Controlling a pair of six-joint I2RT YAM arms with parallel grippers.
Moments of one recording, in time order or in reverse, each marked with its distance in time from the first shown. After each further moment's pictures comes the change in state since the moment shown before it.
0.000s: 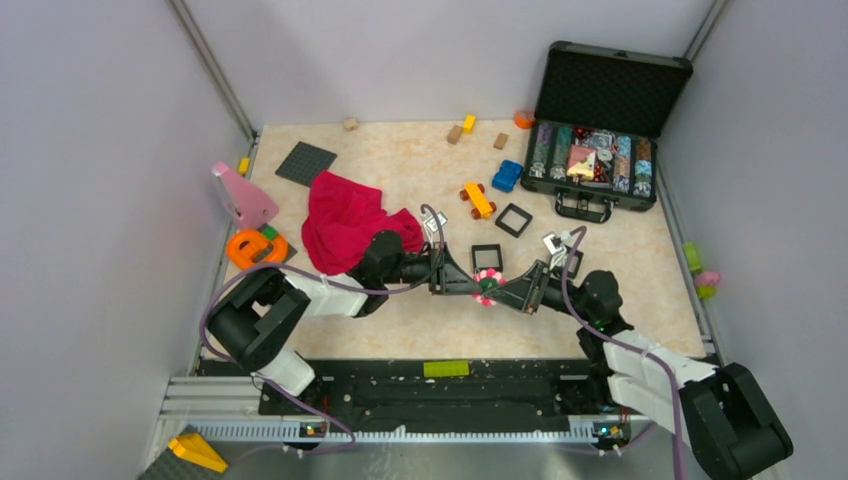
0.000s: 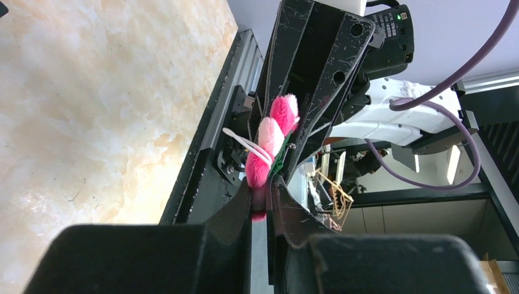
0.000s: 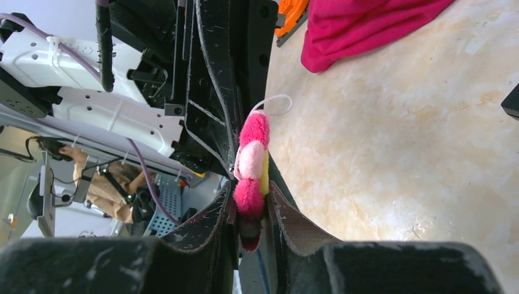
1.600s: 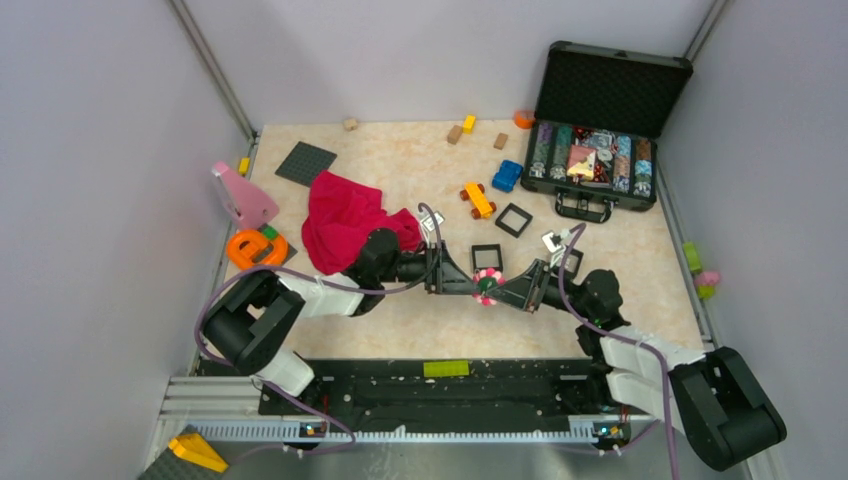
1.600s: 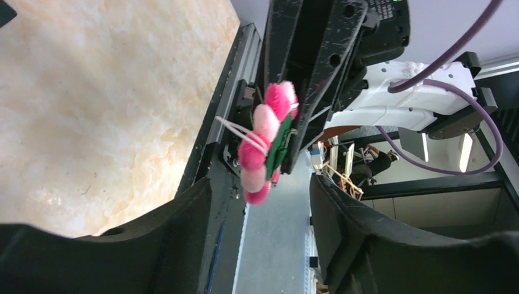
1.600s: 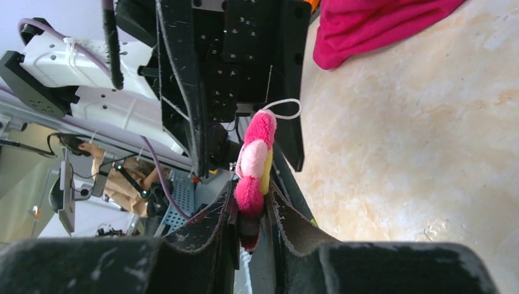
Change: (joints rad) left arm 0.022 -0.028 -0.009 -0.022 0.038 0.053; right arm -0.013 0.096 -0.003 0.136 -0.053 0.068
